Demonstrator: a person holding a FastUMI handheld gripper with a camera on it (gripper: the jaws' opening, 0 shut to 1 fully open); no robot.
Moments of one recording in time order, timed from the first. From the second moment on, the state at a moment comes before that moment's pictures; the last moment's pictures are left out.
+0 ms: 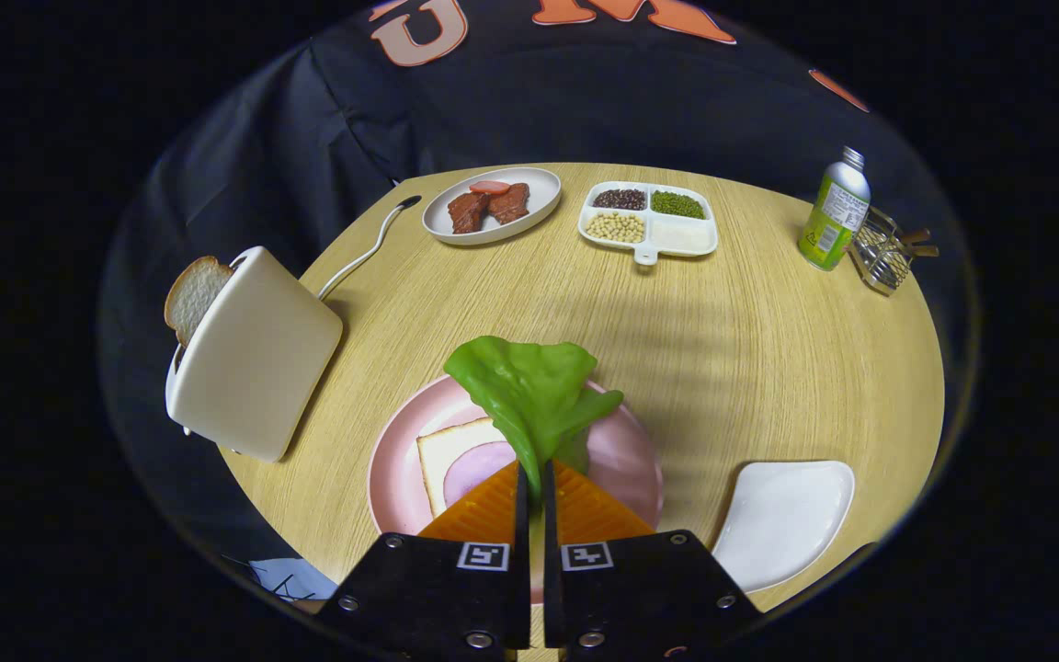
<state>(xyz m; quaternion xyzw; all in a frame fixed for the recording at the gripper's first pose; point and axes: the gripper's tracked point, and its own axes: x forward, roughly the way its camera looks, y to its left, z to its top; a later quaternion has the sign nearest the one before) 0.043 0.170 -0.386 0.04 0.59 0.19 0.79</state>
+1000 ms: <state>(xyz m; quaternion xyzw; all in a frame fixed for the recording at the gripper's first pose) 0.027 0.218 -0.348 0.08 0.59 0.25 0.76</state>
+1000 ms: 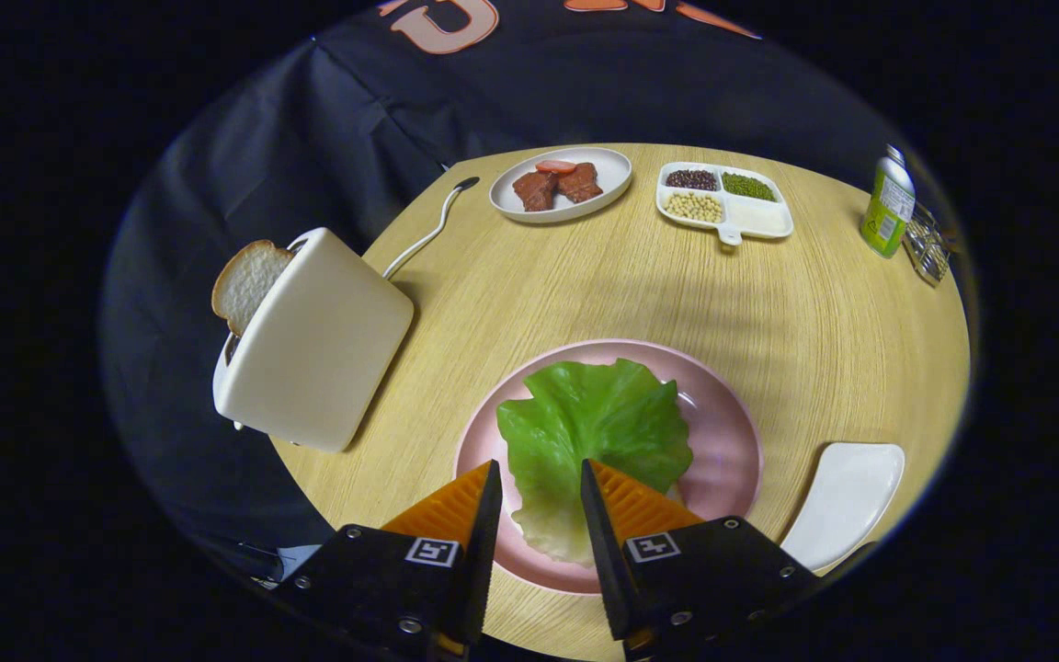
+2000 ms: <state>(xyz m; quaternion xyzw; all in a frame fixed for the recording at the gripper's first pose) 0.062 0.354 -0.203 0.07 0.54 0.28 0.79</state>
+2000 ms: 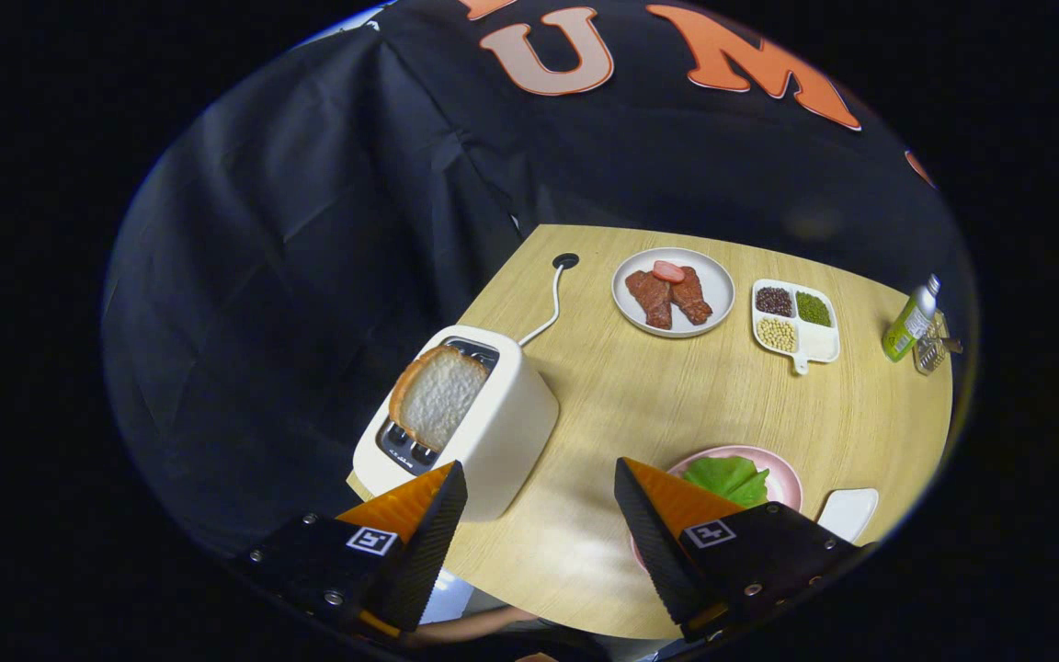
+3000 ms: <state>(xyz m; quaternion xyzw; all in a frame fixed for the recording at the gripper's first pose) 0.079 0.464 -0.220 0.03 0.58 0.24 0.78</state>
